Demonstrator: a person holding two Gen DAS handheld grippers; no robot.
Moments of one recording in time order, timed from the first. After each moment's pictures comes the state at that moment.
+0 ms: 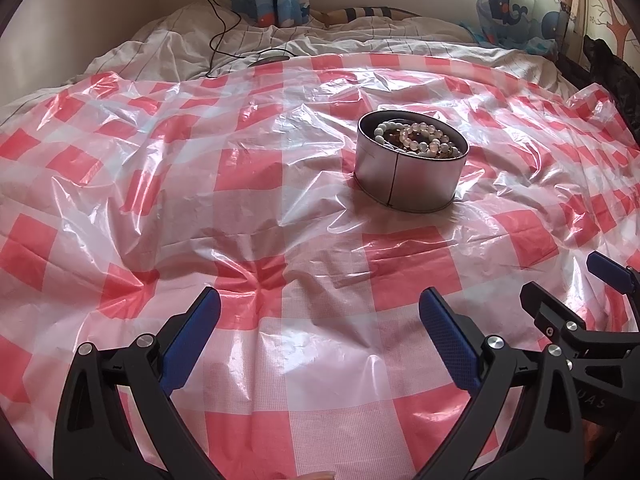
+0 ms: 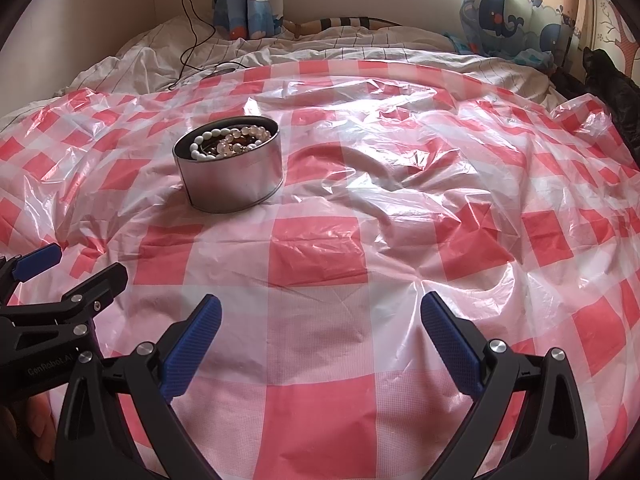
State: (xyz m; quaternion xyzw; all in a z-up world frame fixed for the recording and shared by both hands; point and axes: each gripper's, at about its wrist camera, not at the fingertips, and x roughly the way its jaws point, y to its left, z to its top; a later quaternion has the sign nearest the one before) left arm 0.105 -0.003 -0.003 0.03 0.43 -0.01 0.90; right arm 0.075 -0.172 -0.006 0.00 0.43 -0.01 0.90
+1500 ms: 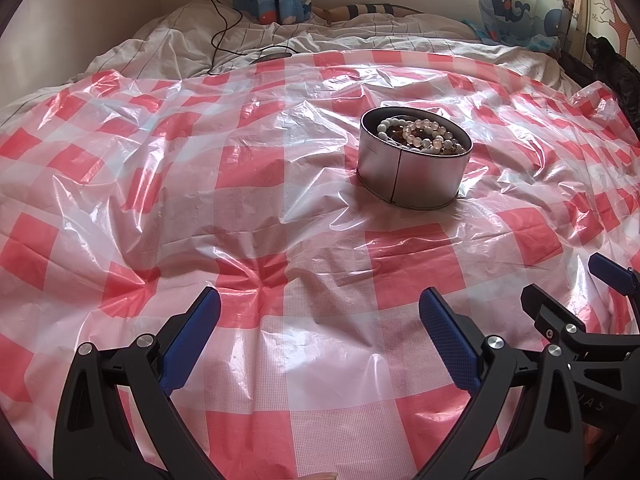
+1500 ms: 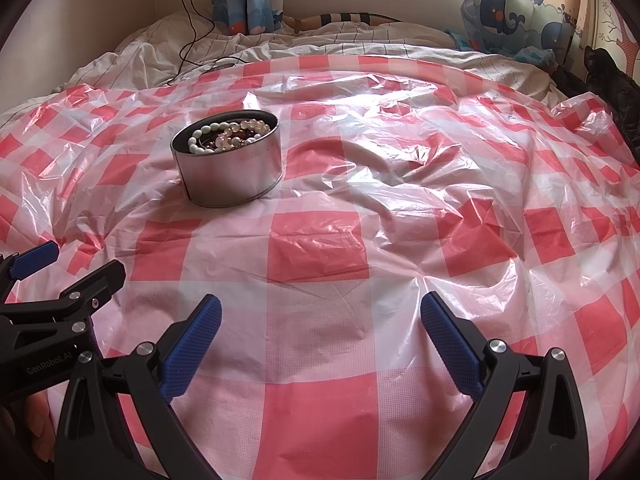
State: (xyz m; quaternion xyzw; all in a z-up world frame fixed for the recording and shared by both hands) left arm 0.107 -0.004 -0.004 0.03 0.43 -0.01 0.90; right arm 0.076 -0.172 -0.010 0.00 0.43 -0.01 0.90
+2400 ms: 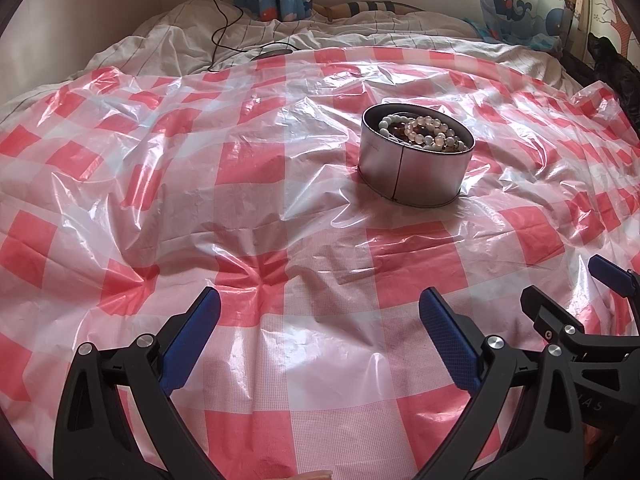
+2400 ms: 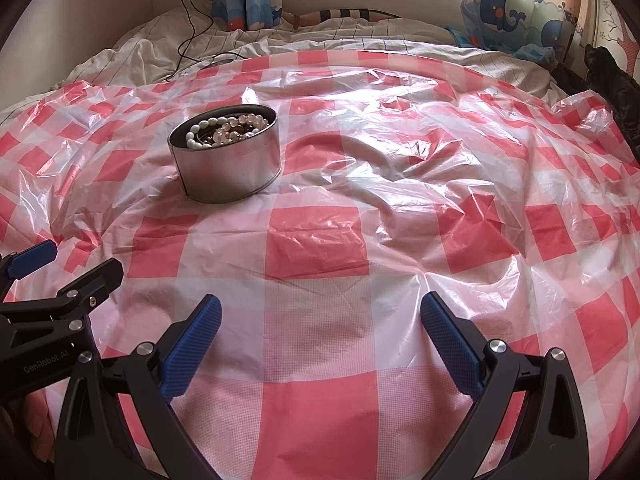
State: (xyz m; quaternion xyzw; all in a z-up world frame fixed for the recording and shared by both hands) left arm 0.108 -0.003 -0.006 0.03 0.44 -0.01 0.90; right arm 0.078 -0.172 -0.012 0.00 0.44 -0.01 0.90
